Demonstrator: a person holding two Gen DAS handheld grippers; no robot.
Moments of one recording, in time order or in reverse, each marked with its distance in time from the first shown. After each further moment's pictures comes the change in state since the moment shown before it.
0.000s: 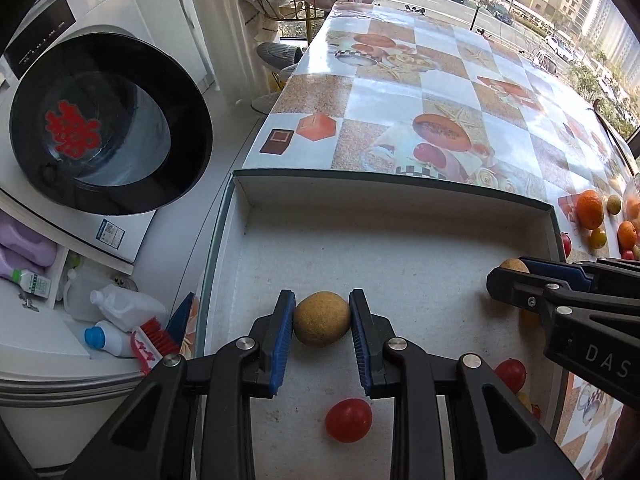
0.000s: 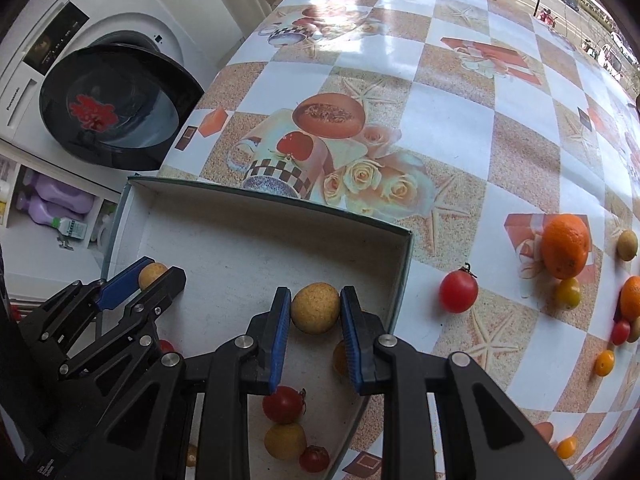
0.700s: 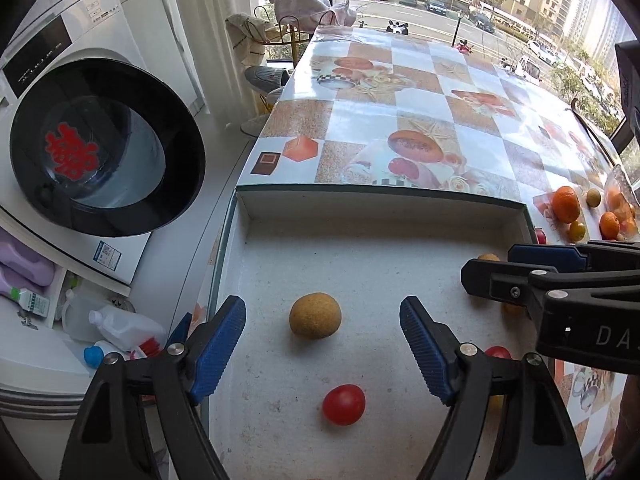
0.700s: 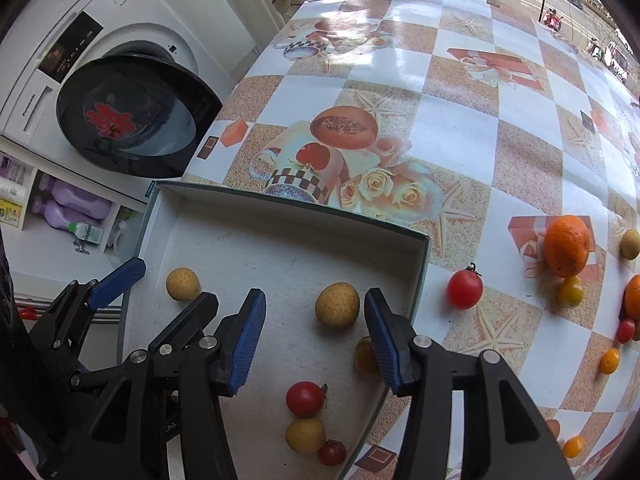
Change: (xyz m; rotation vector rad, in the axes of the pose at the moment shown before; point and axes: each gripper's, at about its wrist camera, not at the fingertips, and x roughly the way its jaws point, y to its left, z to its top) left arm -0.019 -0.007 -0.009 0.047 -0.075 -0.027; right arm -0.018 -0.001 -0.004 0.009 -0.045 0.065
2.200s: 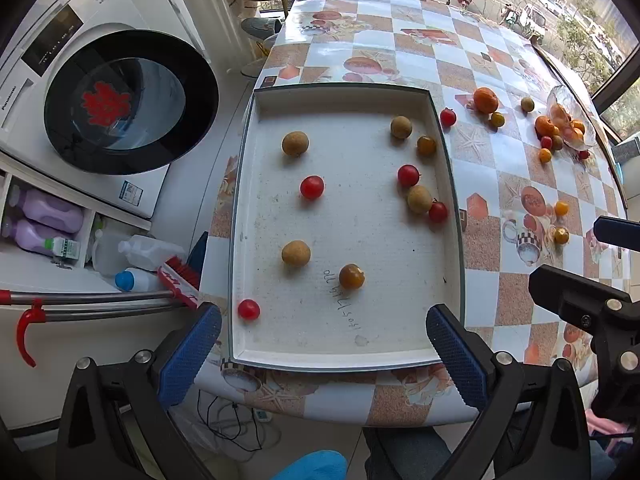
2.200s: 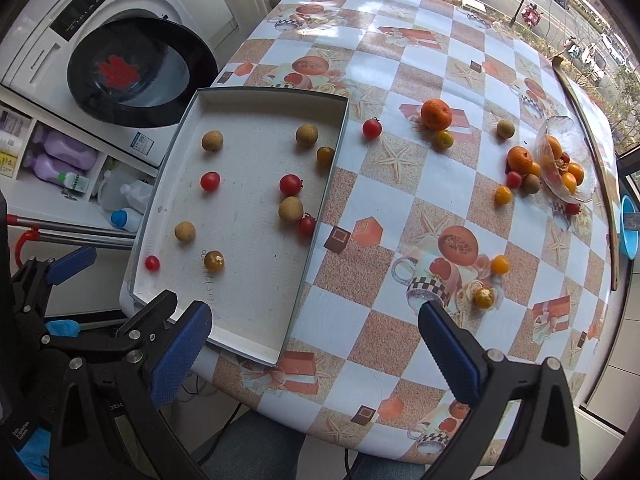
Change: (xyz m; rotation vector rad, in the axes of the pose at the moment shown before) left arm -0.131 -0.023 -0.074 0.054 0.241 0.019; right arm -0.139 0.027 -0.123 0.002 0.118 -0.169
